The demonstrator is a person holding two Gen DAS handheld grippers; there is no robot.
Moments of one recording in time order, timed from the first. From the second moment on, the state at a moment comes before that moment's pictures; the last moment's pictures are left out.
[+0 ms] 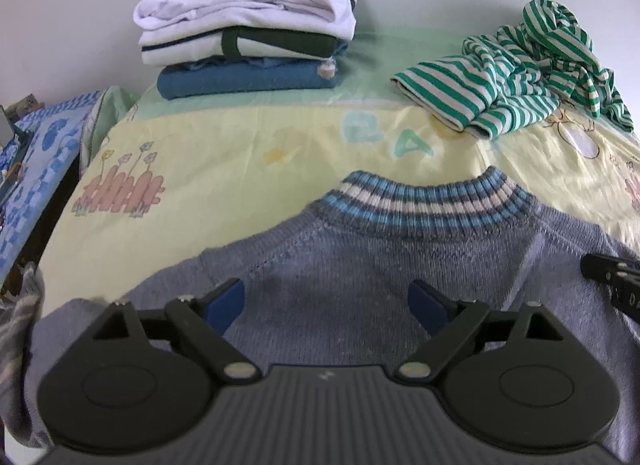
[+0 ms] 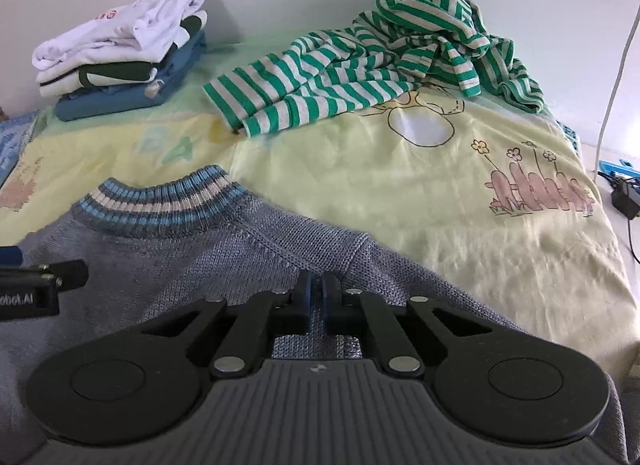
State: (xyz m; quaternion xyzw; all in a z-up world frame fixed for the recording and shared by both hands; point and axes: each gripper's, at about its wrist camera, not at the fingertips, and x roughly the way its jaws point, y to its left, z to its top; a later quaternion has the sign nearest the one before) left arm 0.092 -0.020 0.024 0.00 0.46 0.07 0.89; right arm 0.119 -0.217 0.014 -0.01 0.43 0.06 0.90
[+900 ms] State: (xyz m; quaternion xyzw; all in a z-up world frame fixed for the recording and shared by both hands) left arm 0.086 -0.030 0.013 0.00 0.47 0.08 0.88; right arm 0.120 -0.210 0.013 -0.02 0.44 0.05 0.90
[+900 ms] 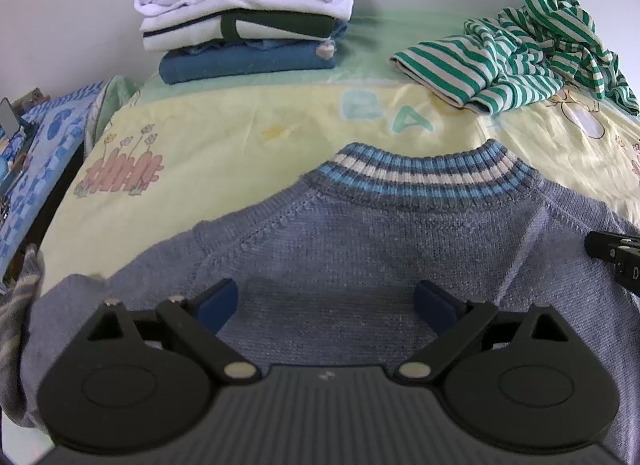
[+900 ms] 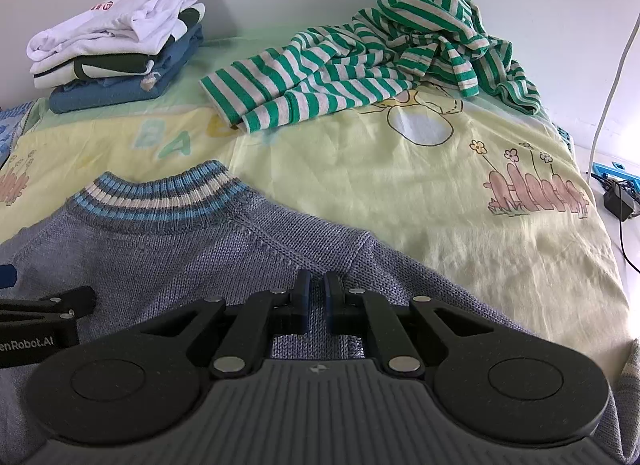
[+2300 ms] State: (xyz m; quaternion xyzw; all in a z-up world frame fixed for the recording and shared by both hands) left arm 0.088 -0.003 0.009 0.00 0.48 0.01 0.87; right arm 0.096 -0.183 0.030 0.00 0.44 -0.05 0.90
